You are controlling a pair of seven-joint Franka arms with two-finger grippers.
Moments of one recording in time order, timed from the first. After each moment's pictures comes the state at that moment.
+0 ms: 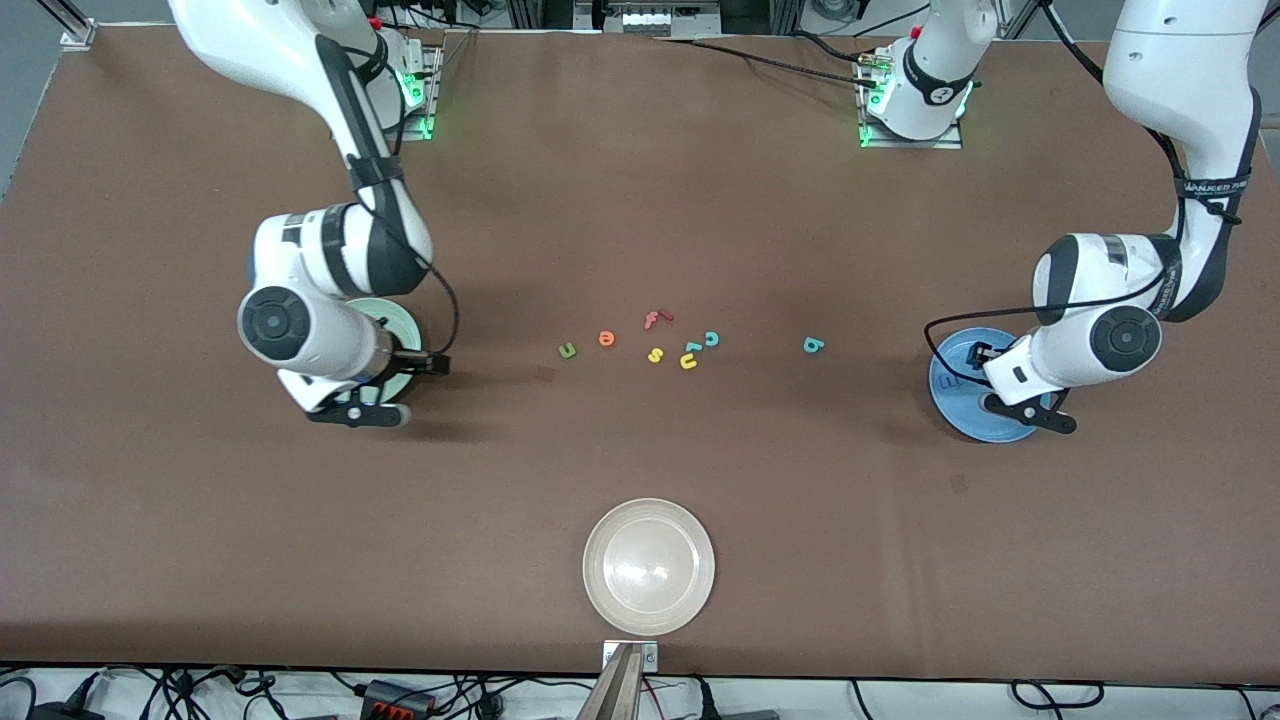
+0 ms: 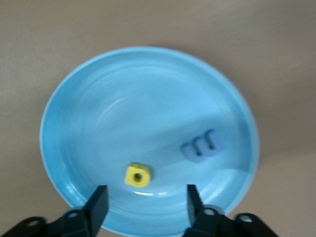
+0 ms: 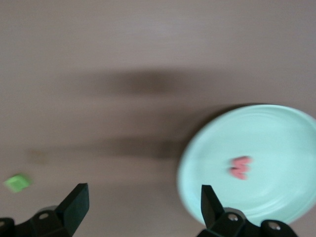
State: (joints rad) left arm 0.05 0.44 -0.03 -1.98 0.18 2.20 0.23; right arm 0.63 0.51 -0.35 -1.74 0.26 2.05 0.19
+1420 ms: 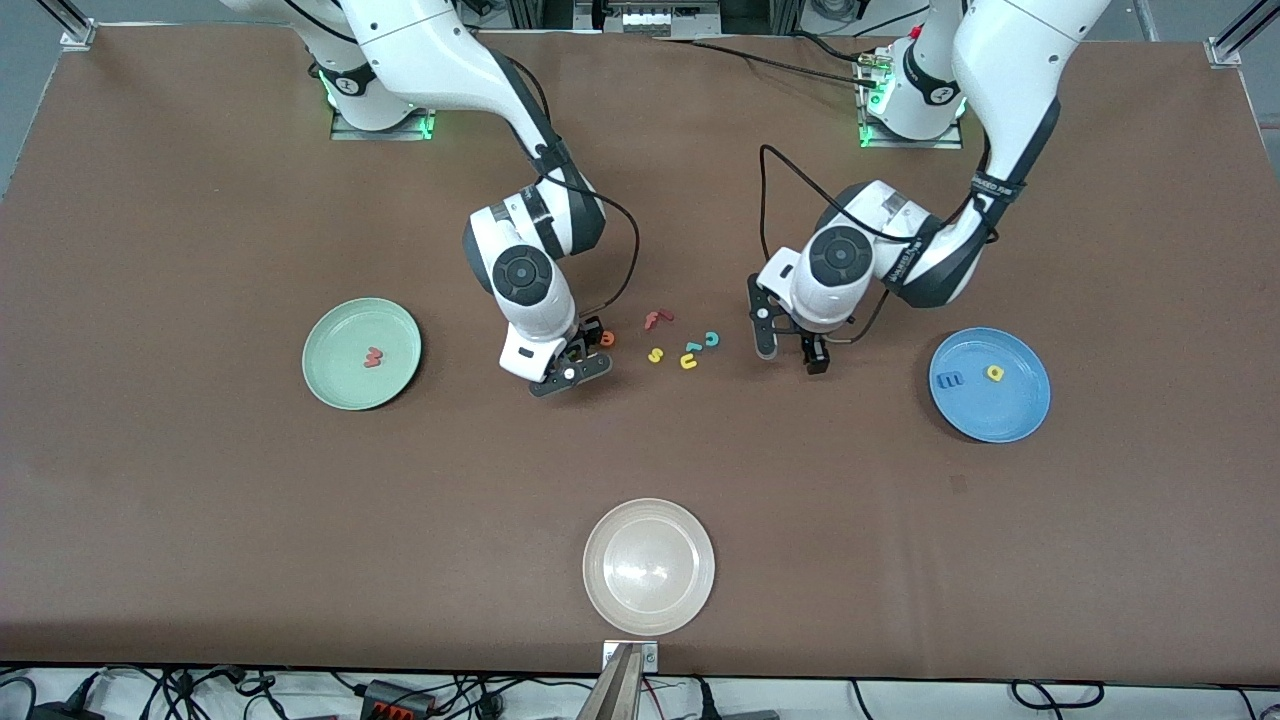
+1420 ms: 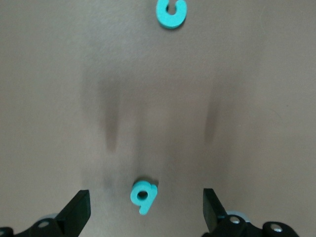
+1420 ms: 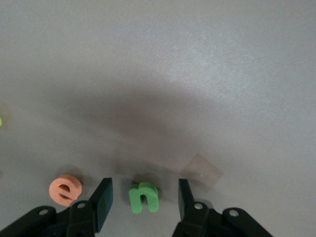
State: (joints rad) left arm -0.09 0.48 -0.42 -2.07 0.35 2.37 0.74; right arm 0.87 0.72 -0.26 -1.70 0.29 2.35 0.06
